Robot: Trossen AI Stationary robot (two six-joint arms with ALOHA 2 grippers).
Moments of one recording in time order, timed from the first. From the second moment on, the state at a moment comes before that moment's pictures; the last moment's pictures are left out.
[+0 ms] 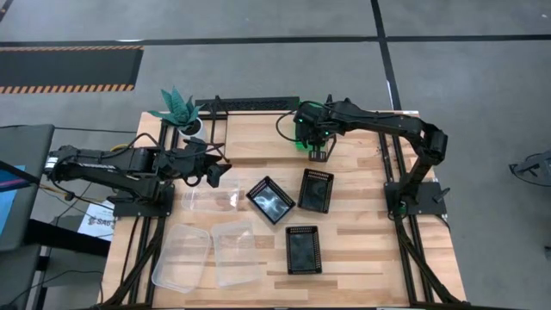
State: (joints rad) left arm -0.05 0.87 0.84 -0.59 -0.43 -0.83; right arm -0.39 1.72 1.50 -1.01 0.16 -0.34
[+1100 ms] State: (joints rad) left arm -0.05 0.87 0.84 -0.58 -0.43 -0.83; right arm -0.38 1.72 1.50 -0.96 0.12 -0.36
